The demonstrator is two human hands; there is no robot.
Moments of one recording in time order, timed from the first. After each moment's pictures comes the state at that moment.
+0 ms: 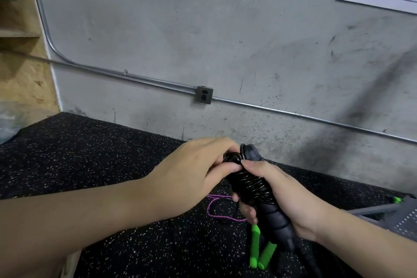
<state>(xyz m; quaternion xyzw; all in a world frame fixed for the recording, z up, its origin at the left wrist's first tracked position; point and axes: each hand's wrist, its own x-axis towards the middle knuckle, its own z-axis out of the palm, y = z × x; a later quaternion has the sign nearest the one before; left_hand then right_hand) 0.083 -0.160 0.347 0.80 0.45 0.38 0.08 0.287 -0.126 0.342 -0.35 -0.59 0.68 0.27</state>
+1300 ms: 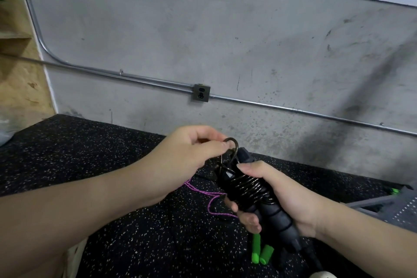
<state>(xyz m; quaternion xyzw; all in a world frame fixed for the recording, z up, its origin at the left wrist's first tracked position) 0.077 -0.146 0.355 0.59 0.47 0.48 0.45 0.250 -0.096 0.358 -0.41 -0.68 0.61 0.00</state>
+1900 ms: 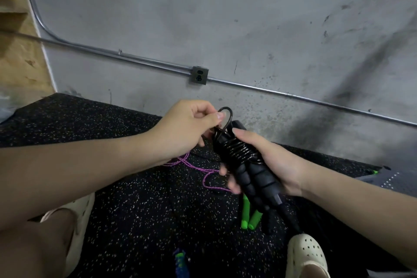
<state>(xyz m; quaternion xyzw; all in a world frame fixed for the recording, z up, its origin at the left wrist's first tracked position) 0.087 -0.150 0.348 0.63 0.48 0.49 0.37 0.291 -0.145 0.352 -0.39 -0.56 0.71 0.17</state>
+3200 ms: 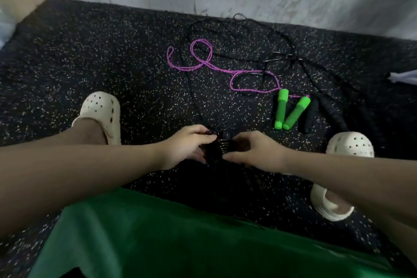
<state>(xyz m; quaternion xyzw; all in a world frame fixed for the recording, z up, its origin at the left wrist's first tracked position) 0.077 -0.194 0.086 0.38 0.60 0.24 0.66 0.296 -0.162 0.094 -0.51 -0.68 0.52 0.05</state>
